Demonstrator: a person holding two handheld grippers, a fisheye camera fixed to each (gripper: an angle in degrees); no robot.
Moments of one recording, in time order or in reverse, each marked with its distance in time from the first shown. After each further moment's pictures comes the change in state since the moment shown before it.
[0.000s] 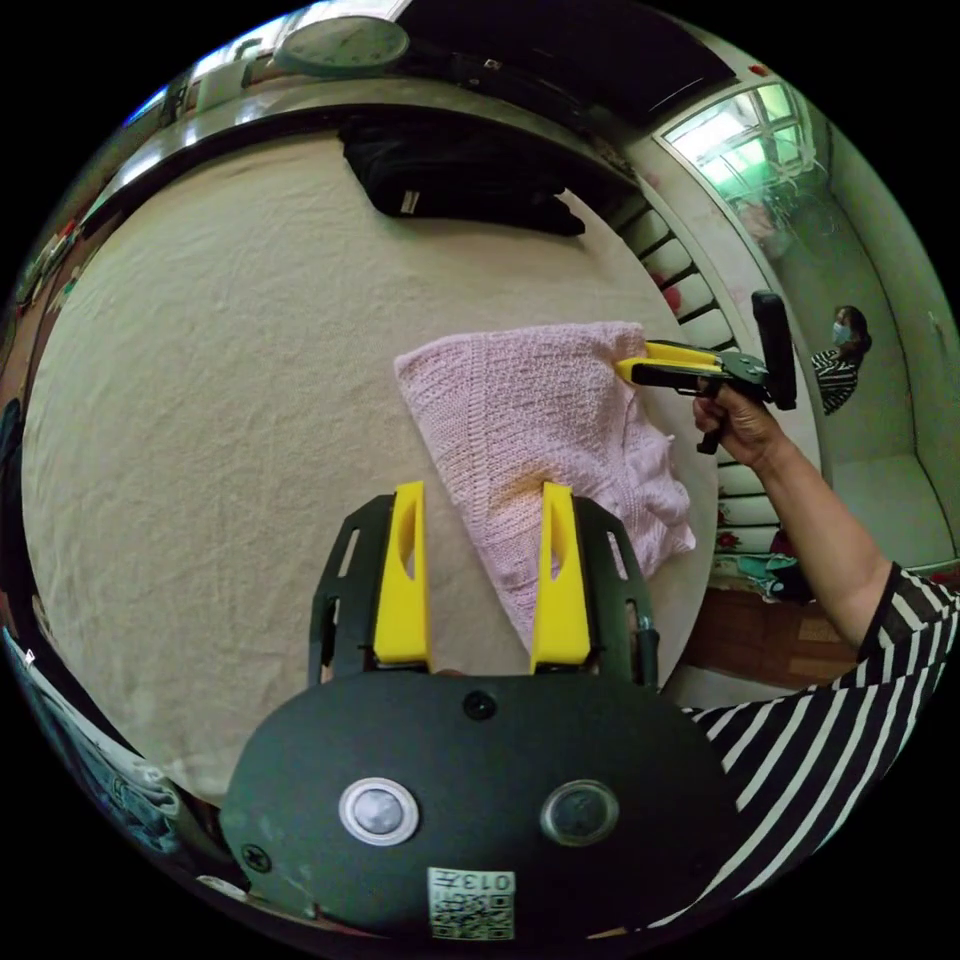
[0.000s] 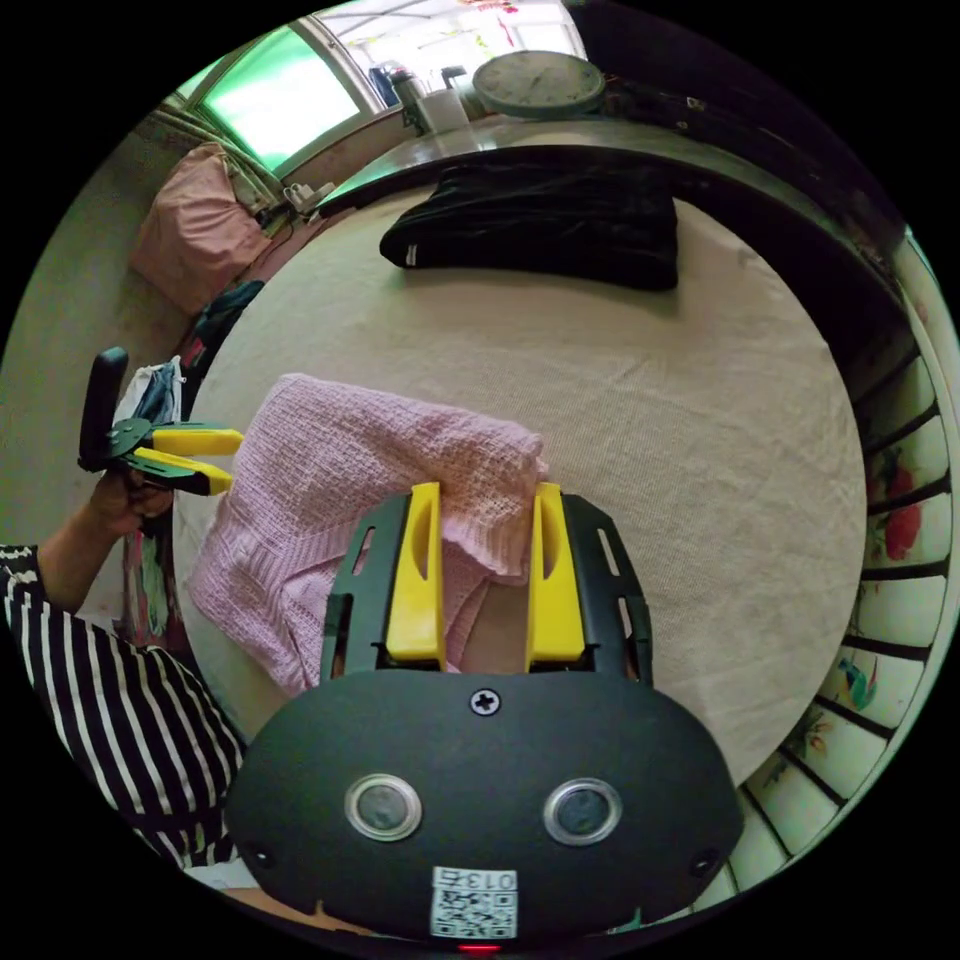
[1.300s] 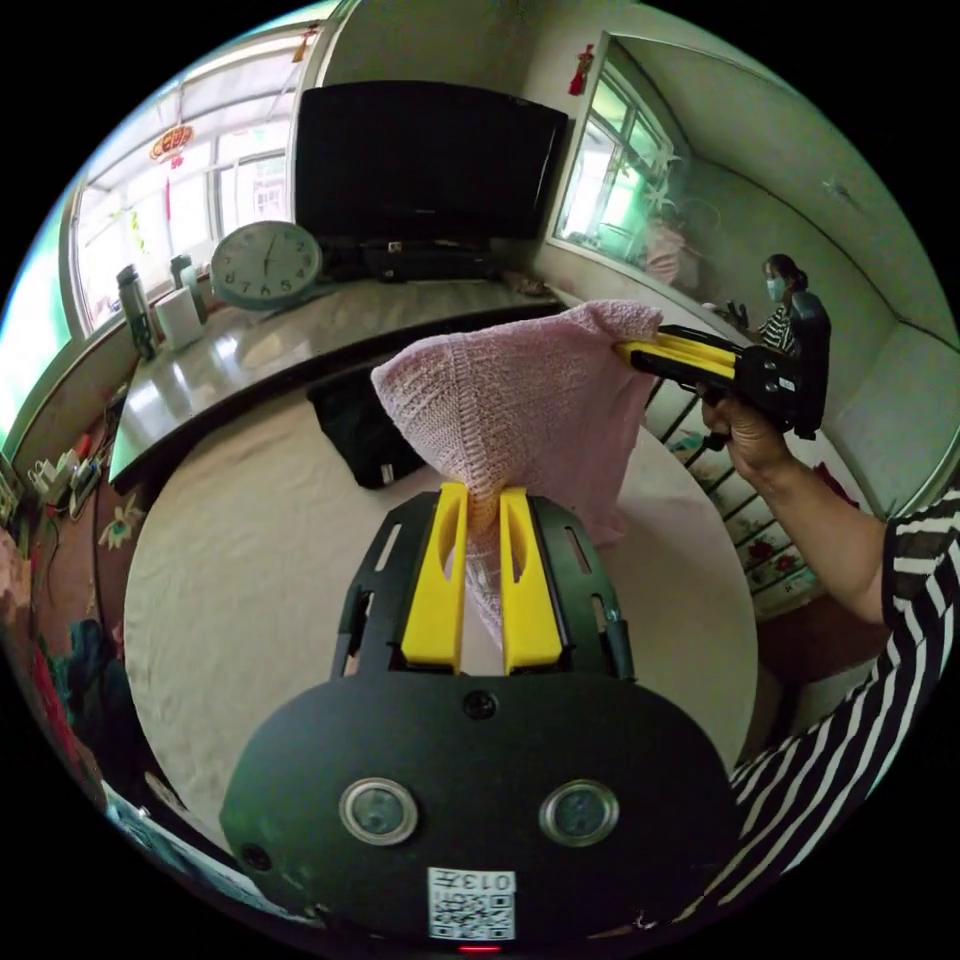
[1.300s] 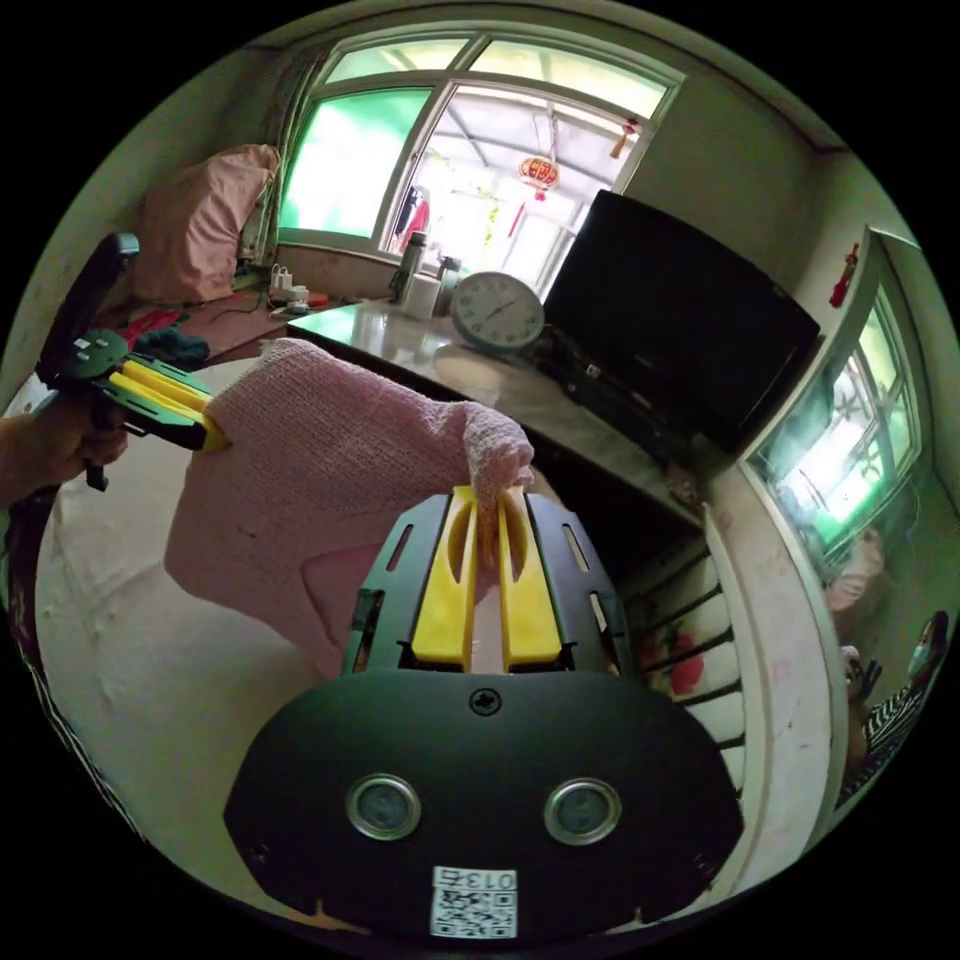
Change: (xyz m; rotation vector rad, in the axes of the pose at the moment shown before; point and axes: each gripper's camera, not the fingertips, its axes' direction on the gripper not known) left arm 0.022 -0.167 -0.115 0.445 -0.172 0.318; right arm -0.108 -0.110 -0.135 0.526 0.573 -0.214
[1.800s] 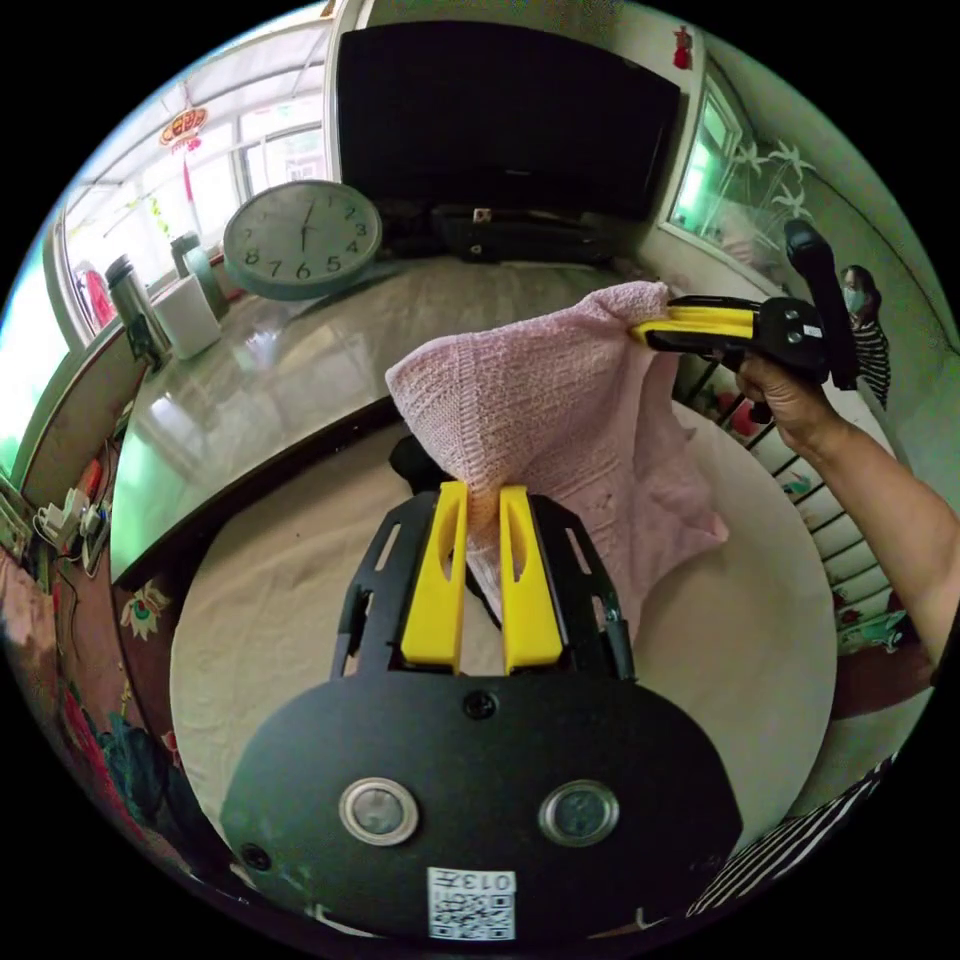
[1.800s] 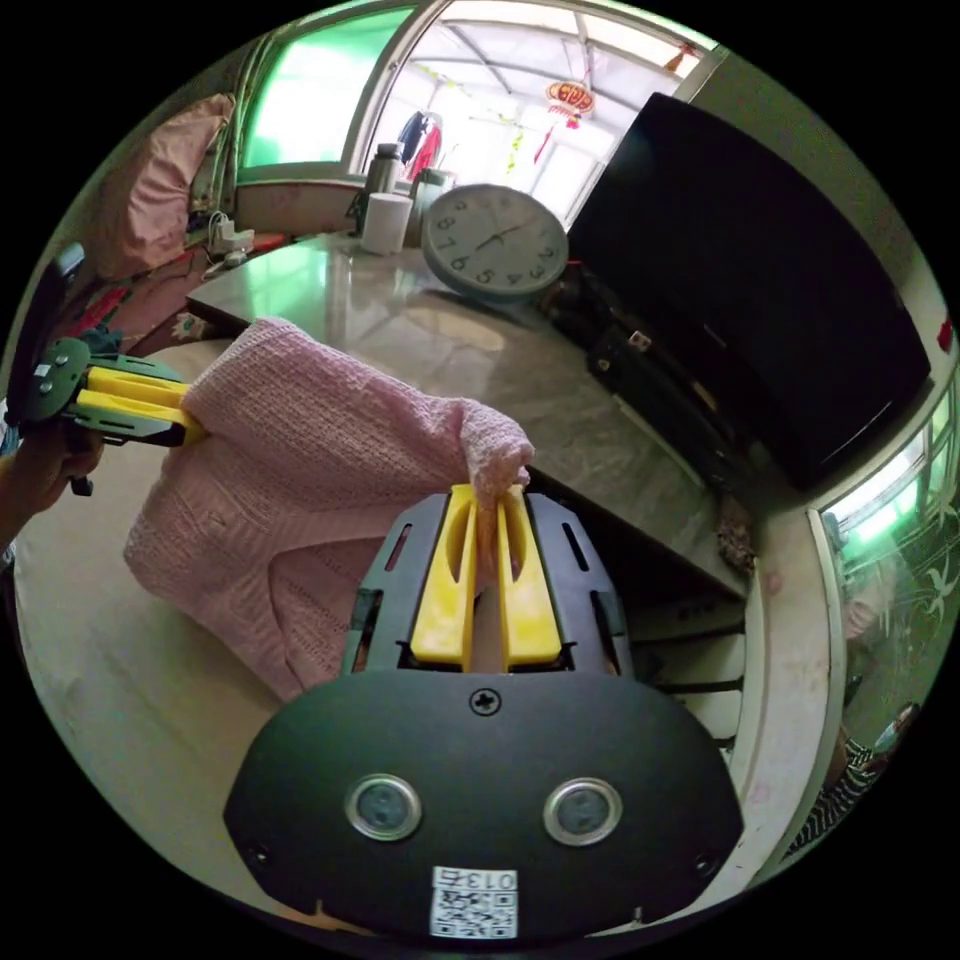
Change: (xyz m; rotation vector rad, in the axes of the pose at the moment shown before) left arm -0.130 -0.151 0.131 -0.110 -0.135 -0.055; right arm 0.046 -0.164 0.250 -0.240 -0.057 -0.049
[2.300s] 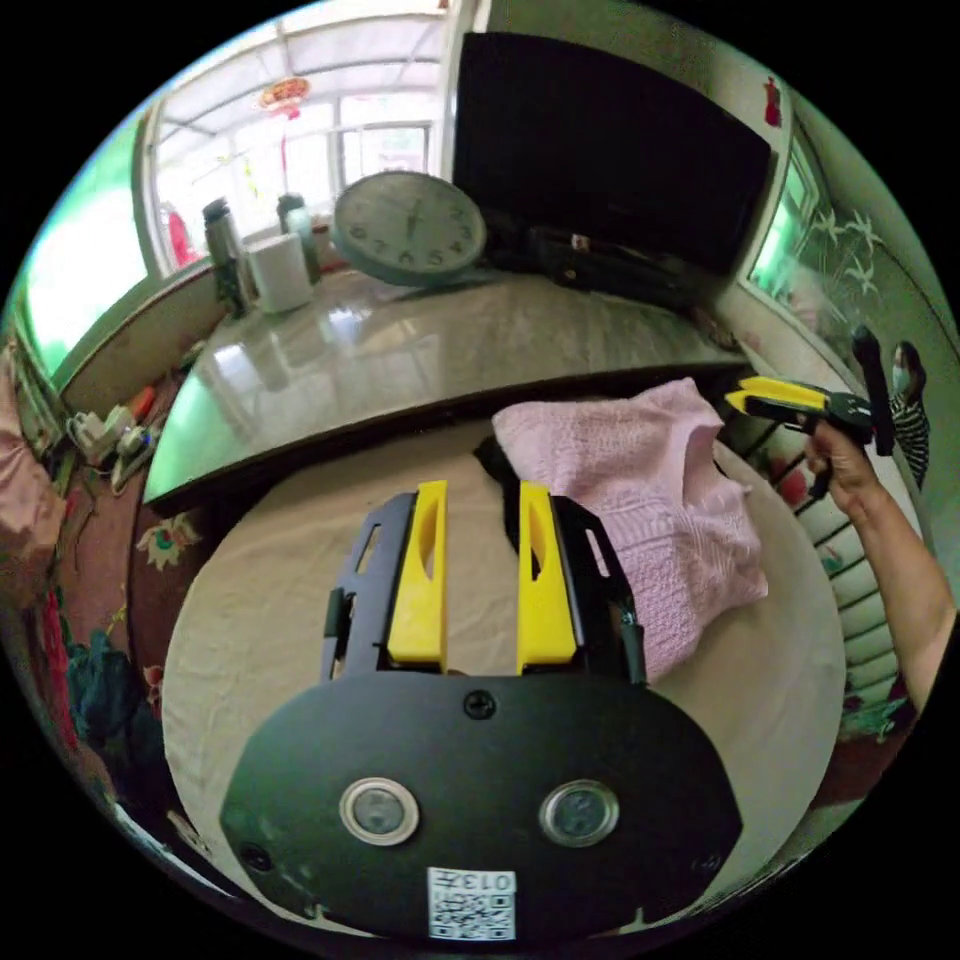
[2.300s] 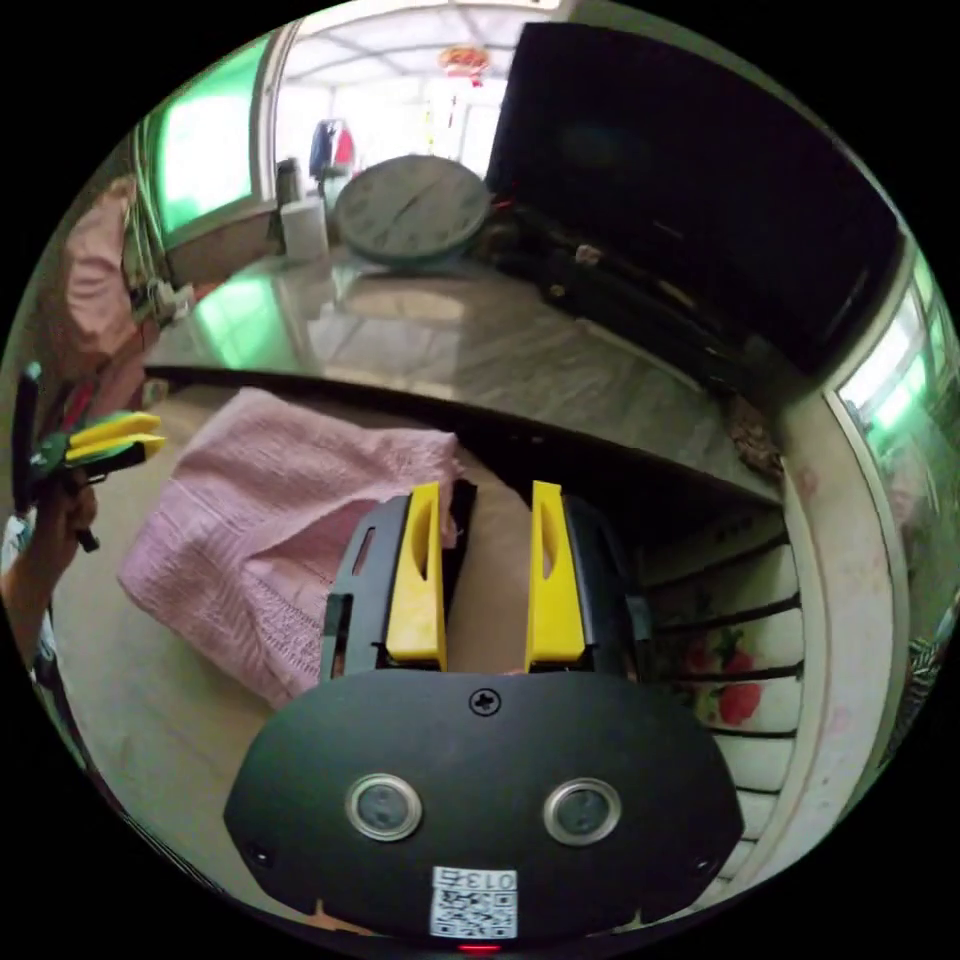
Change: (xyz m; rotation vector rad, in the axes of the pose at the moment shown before) left arm -0.032 0.001 -0.022 0.128 -0.130 -0.191; right arm 0.057 -0.012 0.032 0.014 -0.098 0.254
